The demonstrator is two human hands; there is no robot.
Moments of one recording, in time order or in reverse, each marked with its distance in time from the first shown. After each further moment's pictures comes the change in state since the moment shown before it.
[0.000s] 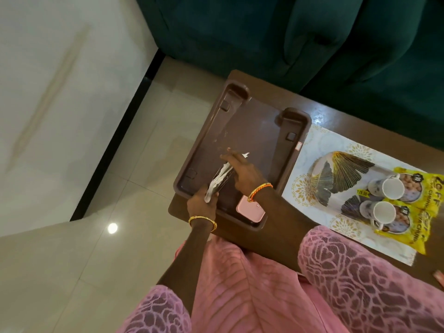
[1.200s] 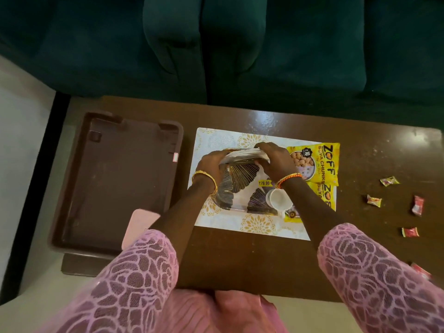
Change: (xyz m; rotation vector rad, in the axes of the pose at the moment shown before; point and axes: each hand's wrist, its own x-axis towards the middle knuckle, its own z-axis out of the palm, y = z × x) left_hand -0.025 0.250 0.237 0.230 -0.404 0.688; right_hand -0.142 0.321 -0.157 -0.031 0.380 0.336
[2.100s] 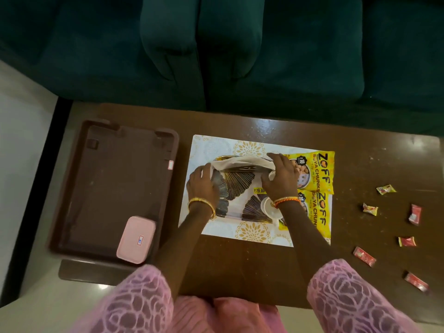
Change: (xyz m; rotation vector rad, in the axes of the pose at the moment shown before) left_hand -0.031 -0.002 0.019 0.085 0.133 -0.208; right_hand -0.026 0.015 0.013 0.177 0.262 0.228
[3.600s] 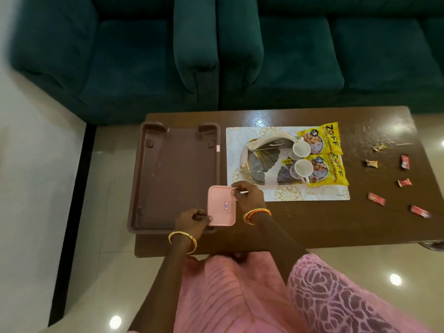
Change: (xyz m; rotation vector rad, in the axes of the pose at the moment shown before) left_hand -0.156 -0.174 -0.150 -0.503 -0.237 -0.297; right_hand -0.192 -0.181 0.089 0.448 -0.127 0.327
